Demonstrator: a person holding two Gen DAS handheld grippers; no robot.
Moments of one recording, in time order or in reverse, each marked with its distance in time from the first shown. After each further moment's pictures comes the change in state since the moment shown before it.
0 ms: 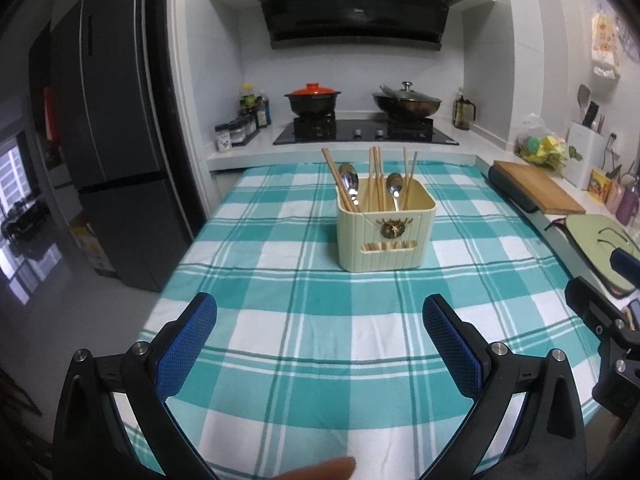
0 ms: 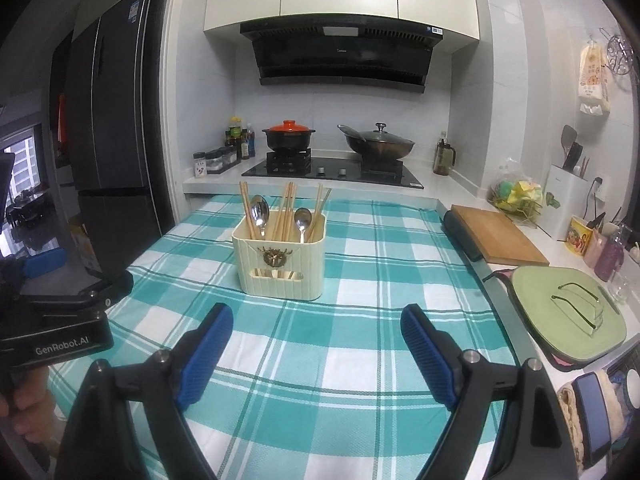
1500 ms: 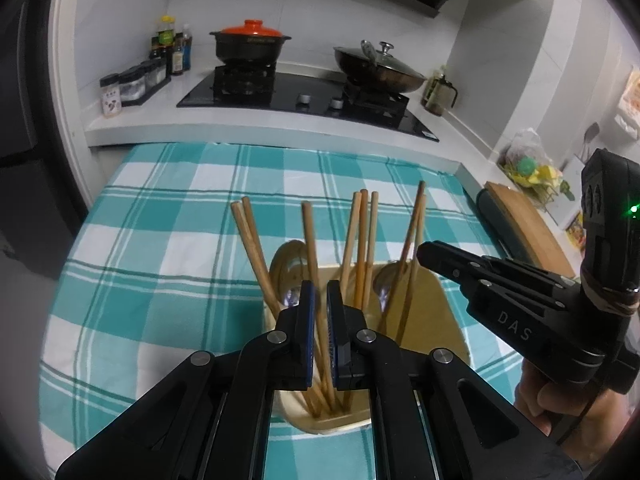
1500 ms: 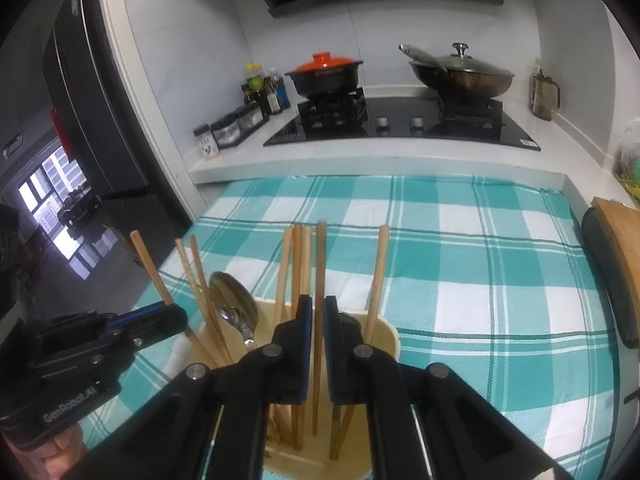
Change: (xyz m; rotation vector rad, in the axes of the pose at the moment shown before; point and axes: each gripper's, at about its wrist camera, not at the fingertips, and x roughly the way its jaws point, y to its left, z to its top) left arm 0.280 -0.012 0.160 -0.083 0.207 -0.305; right arm 0.350 -0.008 0.142 0.086 0.276 0.298
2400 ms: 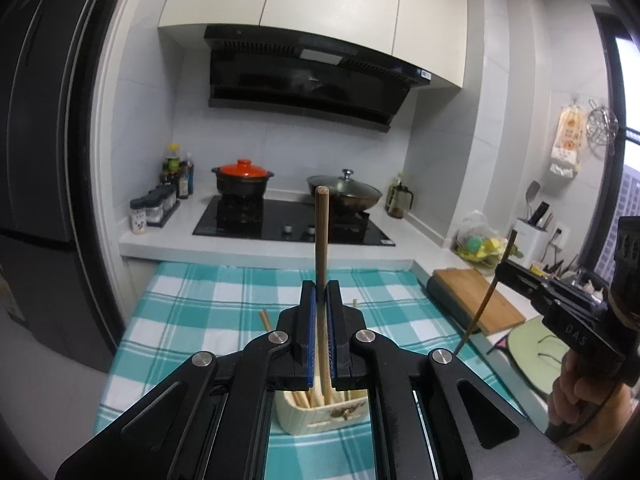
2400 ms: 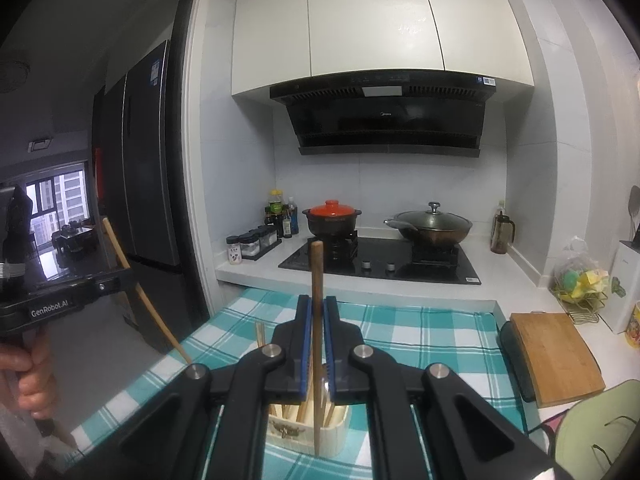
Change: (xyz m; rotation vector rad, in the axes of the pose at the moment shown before) left arm -0.200 -0.010 -0.005 0.084 -0.410 -0.056; right arm -0.245 0.048 -0.031 -0.159 -0.469 -0.061
